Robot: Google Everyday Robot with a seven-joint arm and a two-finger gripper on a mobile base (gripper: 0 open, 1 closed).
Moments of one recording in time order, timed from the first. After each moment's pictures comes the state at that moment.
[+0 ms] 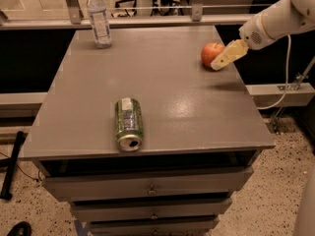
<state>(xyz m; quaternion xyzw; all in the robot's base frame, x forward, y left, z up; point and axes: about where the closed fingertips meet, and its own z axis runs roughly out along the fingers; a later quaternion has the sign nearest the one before) 0.721 -0.228 0.884 -0.43 0.82 0.09 0.36</state>
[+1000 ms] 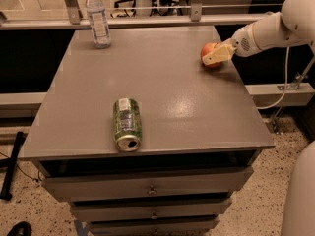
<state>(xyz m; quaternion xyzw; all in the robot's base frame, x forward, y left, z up) 0.748 -0.206 0.853 -0.37 0.82 0.19 0.39</state>
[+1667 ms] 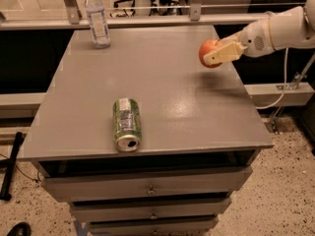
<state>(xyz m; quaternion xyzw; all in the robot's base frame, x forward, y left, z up) 0.679 -0.179 0.901 -0.41 0.77 0.26 0.41</state>
